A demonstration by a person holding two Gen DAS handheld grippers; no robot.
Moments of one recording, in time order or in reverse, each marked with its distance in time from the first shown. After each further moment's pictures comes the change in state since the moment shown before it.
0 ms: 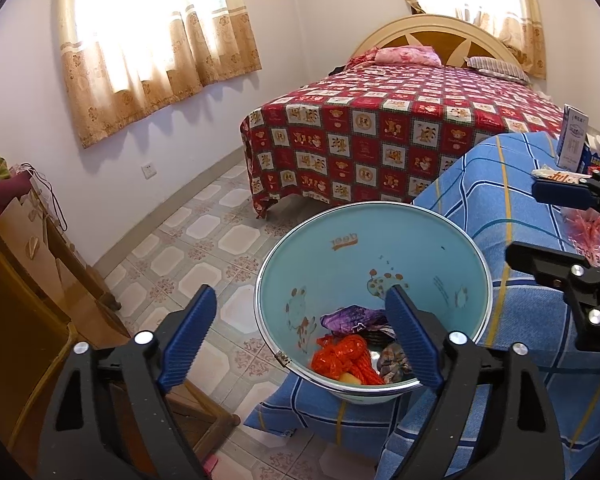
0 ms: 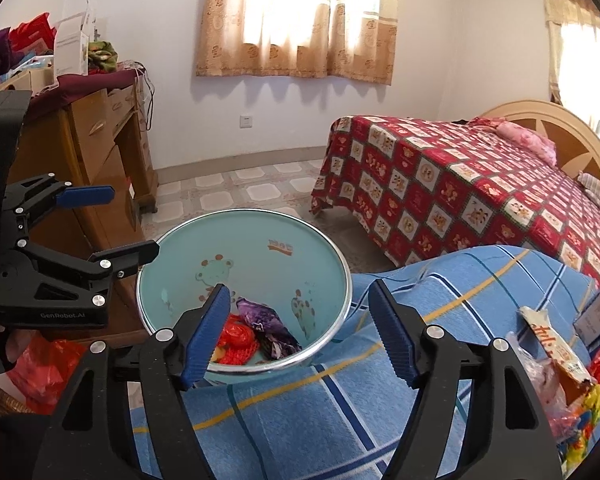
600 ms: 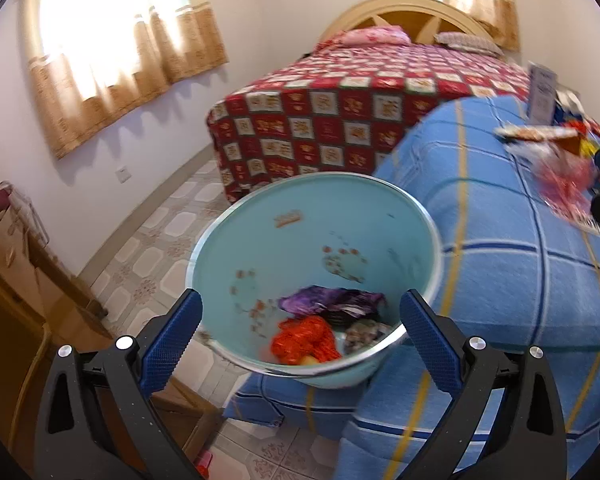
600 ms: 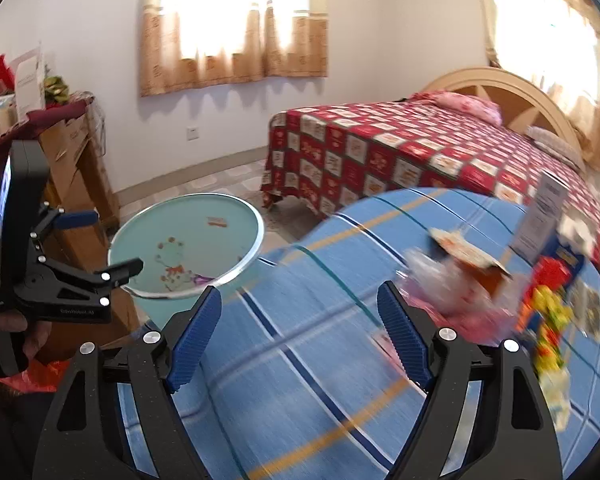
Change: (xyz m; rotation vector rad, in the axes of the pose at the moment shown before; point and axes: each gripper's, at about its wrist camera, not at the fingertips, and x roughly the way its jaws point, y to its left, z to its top) left arm 0.006 -0.060 -0.017 0.108 0.051 -0.071; right arm -0.081 -0.053 -0.061 0.181 -0.010 -0.150
